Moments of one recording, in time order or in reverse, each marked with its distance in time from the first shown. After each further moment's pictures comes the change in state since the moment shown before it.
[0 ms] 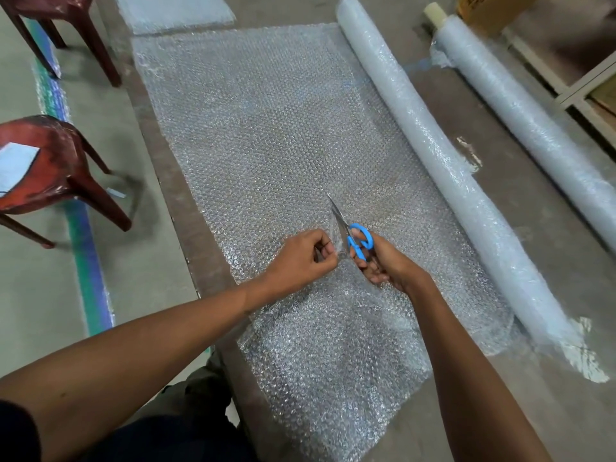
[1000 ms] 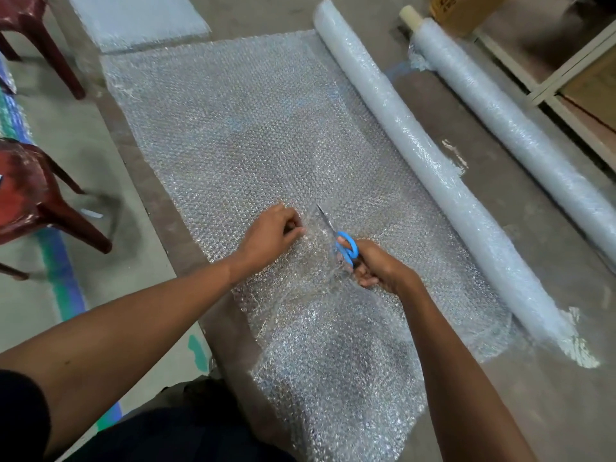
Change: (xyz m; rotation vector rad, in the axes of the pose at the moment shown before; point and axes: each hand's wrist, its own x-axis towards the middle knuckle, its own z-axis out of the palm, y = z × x) left_hand 0.087 -0.062 -0.073 0.410 0.073 0.118; right_hand 0.019 -0.027 0.020 0.050 0.076 0.027
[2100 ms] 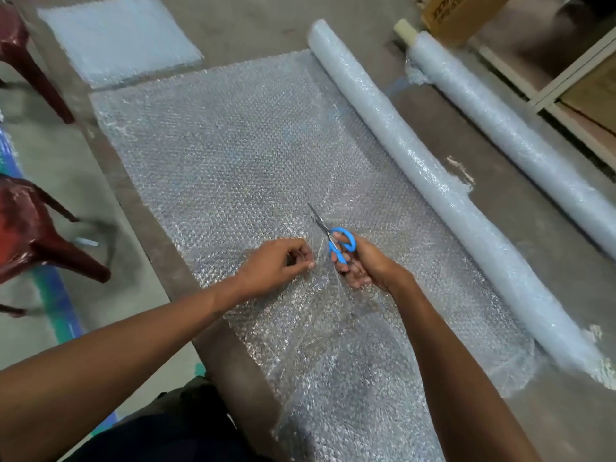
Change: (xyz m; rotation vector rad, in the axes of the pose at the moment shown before) left_hand 0.022 -0.014 -0.034 -0.183 -0.269 0.060; right_hand 0.075 -0.043 0.003 0.079 -0.098 -0.012
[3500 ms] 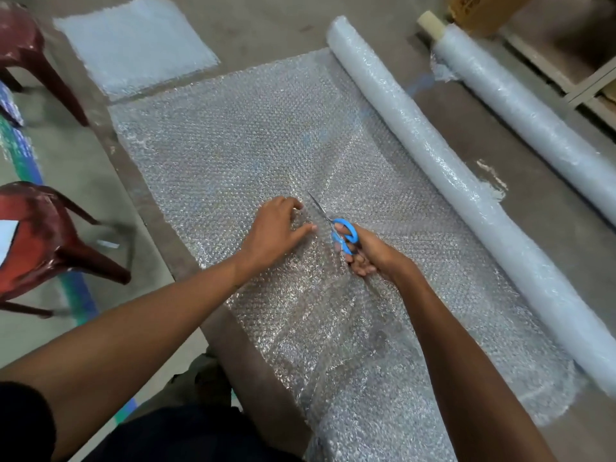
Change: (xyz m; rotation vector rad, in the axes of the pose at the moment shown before) left_hand 0.060 -0.032 -0.064 0.254 0.275 -0.140; right_hand 0.043 -0.050 0.020 -0.117 0.070 -0.029
